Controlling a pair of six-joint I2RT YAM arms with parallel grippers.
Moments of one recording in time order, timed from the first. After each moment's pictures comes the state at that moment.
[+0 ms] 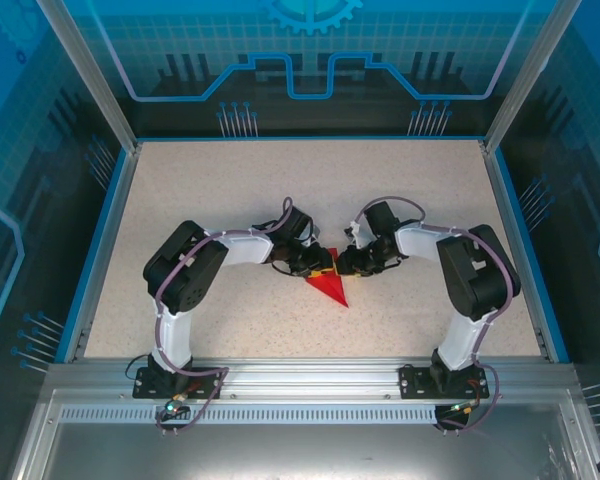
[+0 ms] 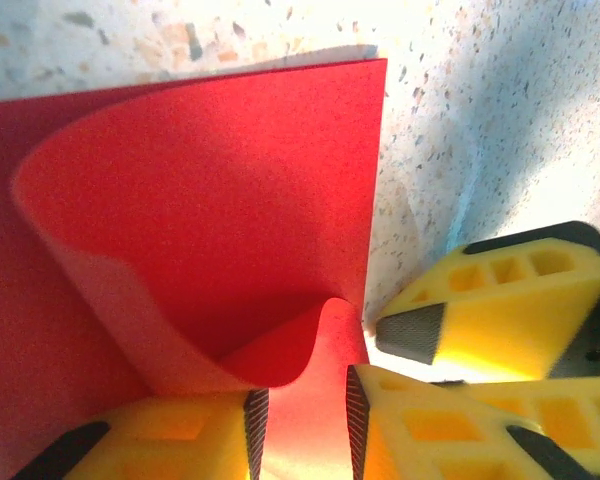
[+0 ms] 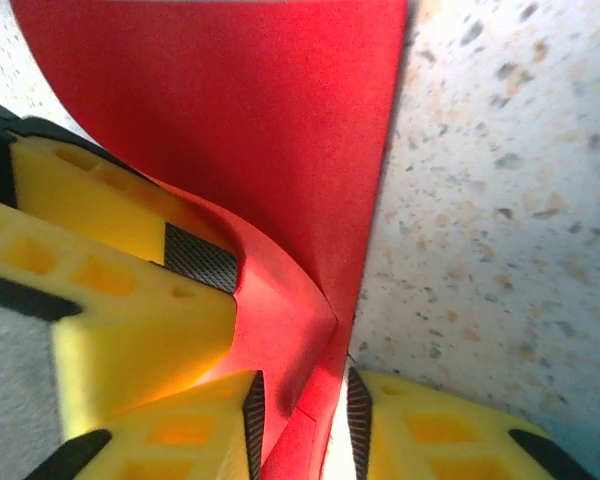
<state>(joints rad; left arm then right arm) -0.61 1.99 1.11 -0.13 0.55 -0.90 0.35 1.78 0.94 -0.44 -0.62 0.27</state>
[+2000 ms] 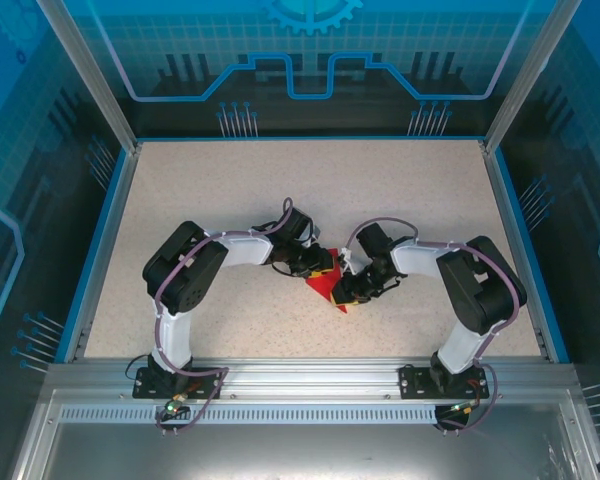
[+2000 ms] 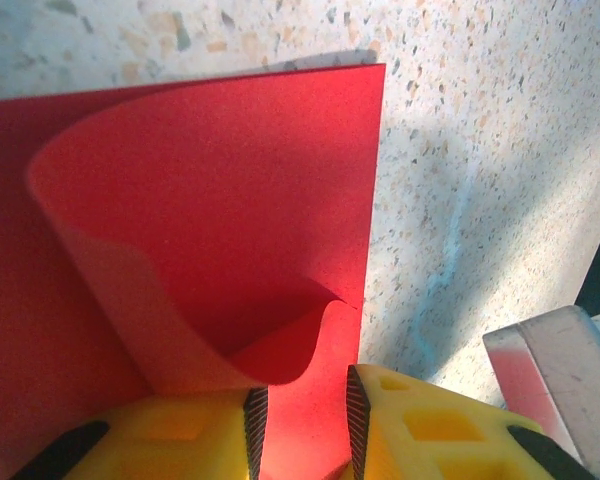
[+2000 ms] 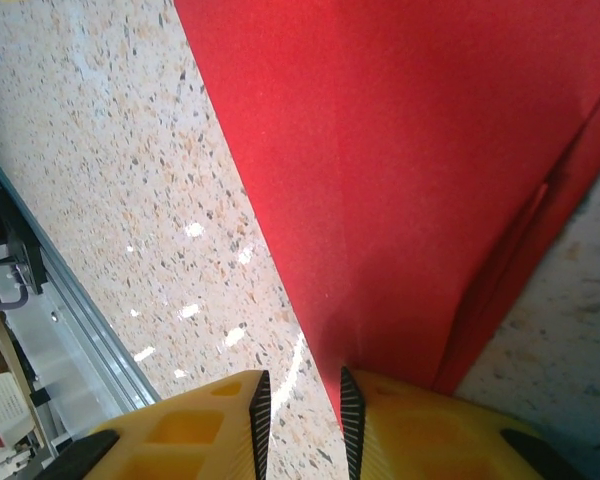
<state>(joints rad) -0.61 1.98 1.10 -0.12 0.55 -0.90 0.47 1.71 0.79 -0.50 -0.73 0.22</state>
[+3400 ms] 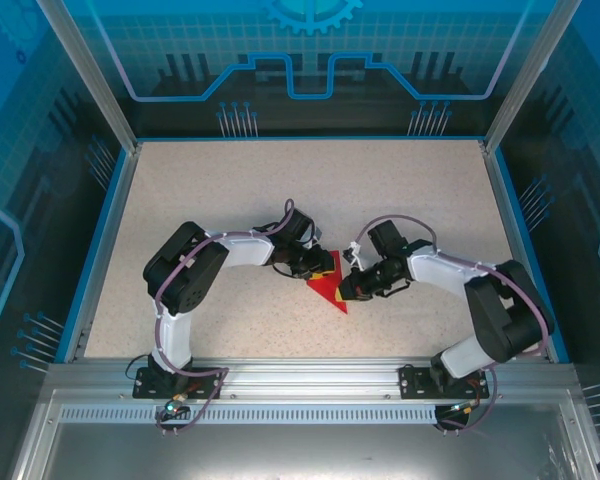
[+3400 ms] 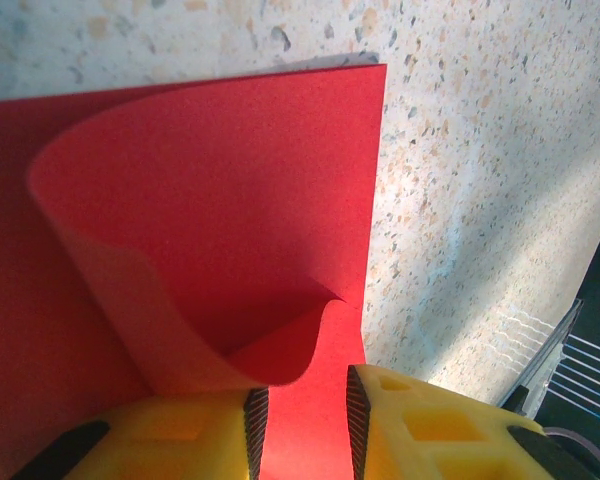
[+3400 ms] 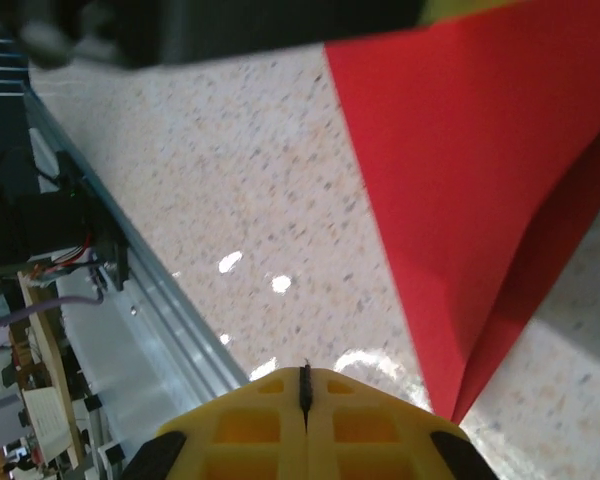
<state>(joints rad) -0.62 1.98 1.10 -0.13 0.55 -0.90 0.44 1.54 0.74 -0.49 -0.78 0.31</state>
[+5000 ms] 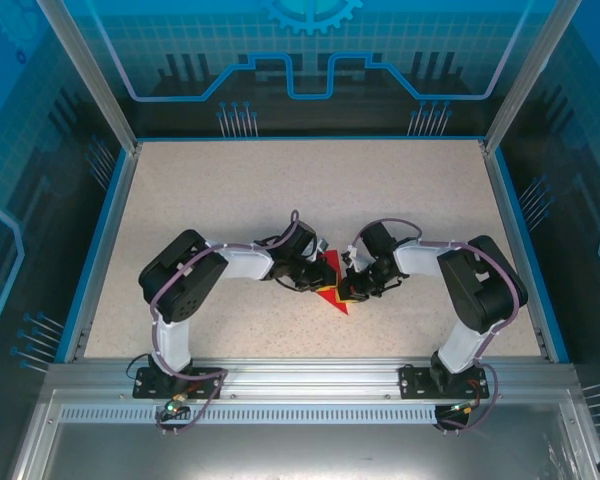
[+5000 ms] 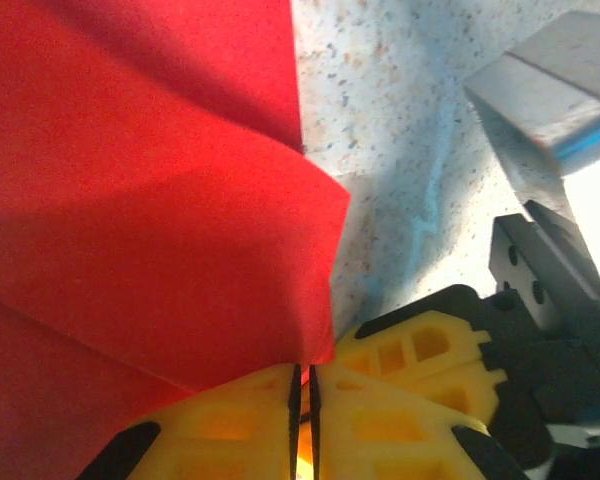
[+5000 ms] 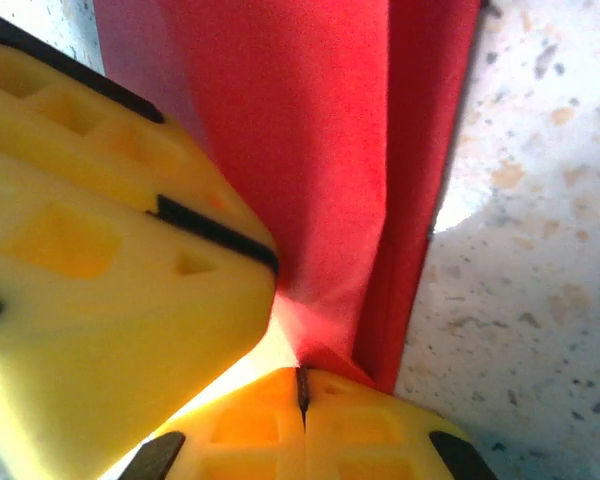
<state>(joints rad) -0.69 1.93 0.98 0.01 0.60 -0.92 0.43 1.72 0.78 -0.44 -0.69 0.34</state>
